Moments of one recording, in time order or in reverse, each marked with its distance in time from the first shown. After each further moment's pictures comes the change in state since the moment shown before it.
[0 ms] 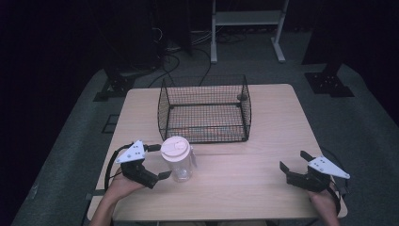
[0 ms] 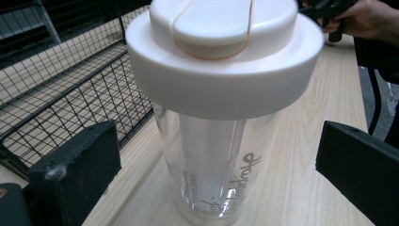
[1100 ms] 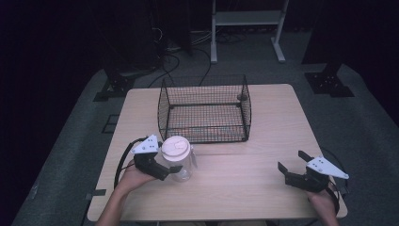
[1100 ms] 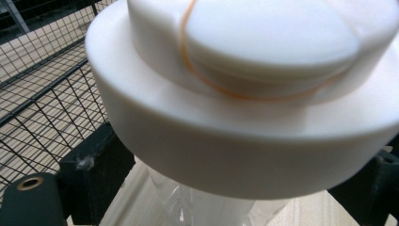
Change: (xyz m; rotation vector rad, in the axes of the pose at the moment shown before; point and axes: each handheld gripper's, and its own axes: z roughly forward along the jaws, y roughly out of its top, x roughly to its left) left arm 0.011 0.009 0.032 0.038 -0.078 0.011; right arm 0.005 0.003 -0.001 -0.013 0.023 -0.012
